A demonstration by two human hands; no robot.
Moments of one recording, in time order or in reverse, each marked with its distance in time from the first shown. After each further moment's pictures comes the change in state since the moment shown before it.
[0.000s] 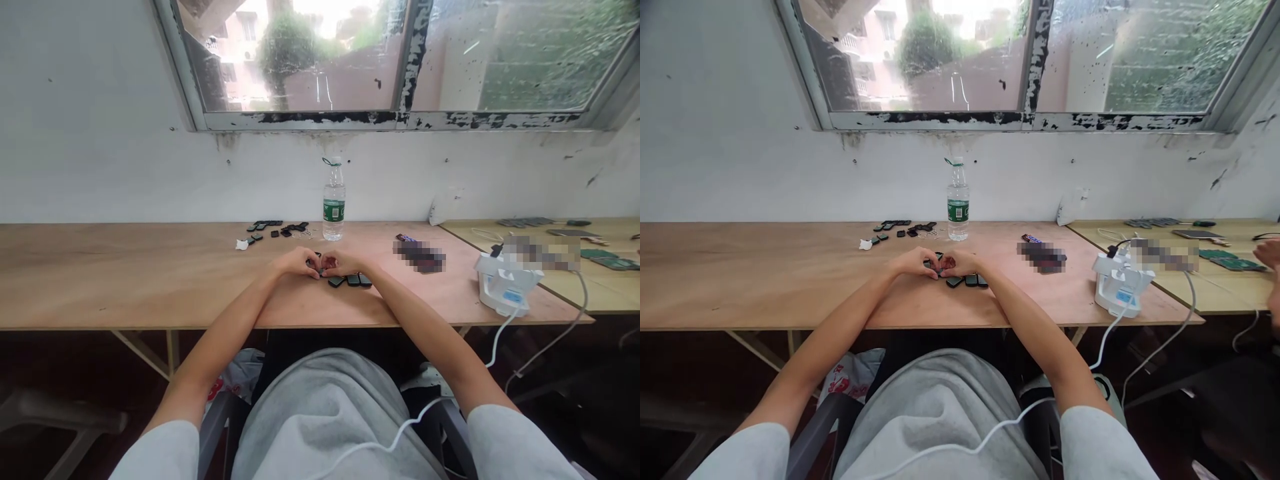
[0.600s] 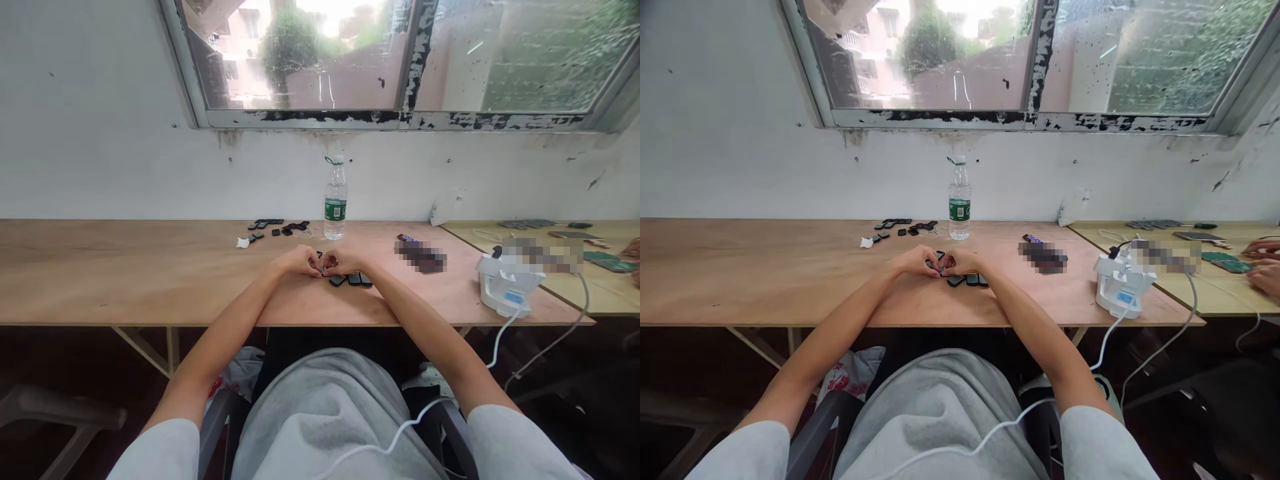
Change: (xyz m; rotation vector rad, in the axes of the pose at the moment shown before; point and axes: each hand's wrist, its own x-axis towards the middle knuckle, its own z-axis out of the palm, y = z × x) left_hand 0.002 -0.003 0.005 0.032 0.017 -0.039; right_hand 0.000 -0.003 0.000 0.016 -0.018 0.076
